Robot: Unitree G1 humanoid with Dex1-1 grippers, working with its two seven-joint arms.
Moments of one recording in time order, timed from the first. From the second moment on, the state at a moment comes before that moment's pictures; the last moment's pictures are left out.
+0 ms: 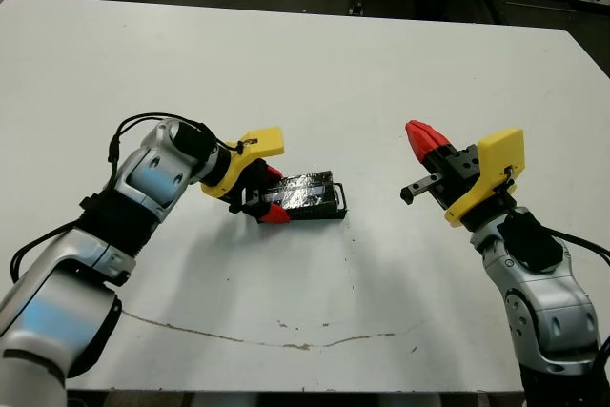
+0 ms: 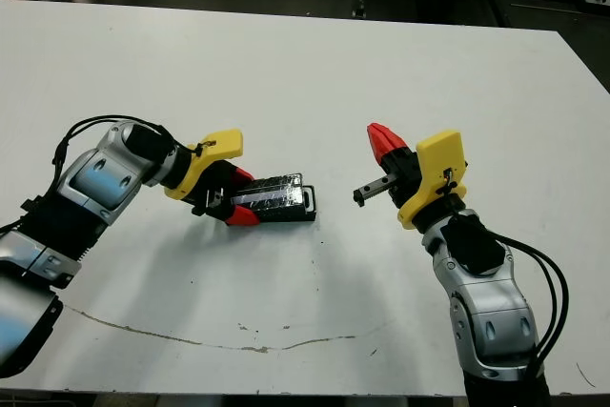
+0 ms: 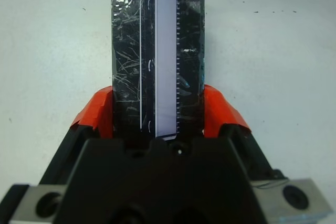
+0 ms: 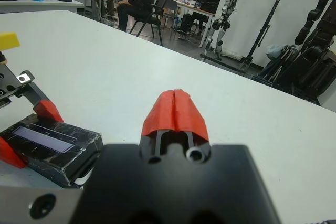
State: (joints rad) left arm -0.82 0.47 -0.49 0.41 0.03 0.46 -1.28; right arm -0.15 -0.32 0.01 -0.41 0.17 0.39 0.31
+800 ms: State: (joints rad) left arm -0.86 0.41 -0.52 0.46 0.07 0.45 -1.27; right arm -0.15 -0.32 0.00 -0.41 0.17 0.40 0.31
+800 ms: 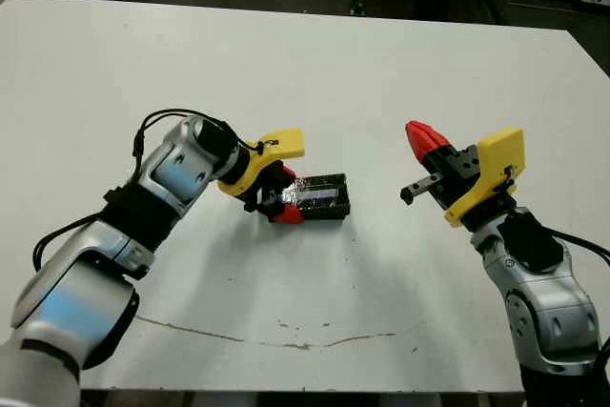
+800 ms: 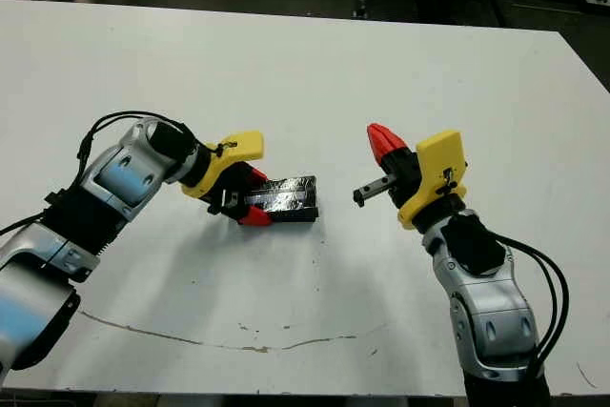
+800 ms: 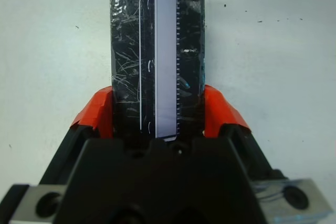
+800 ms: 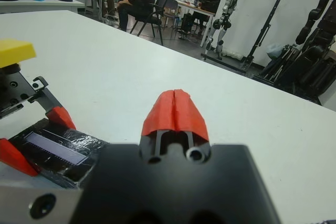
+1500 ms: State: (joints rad) left arm -0.91 0.37 -0.56 0.55 0.10 0.46 -1.28; right arm -0.15 -0.31 0.01 -0.43 0.17 0.43 0.29
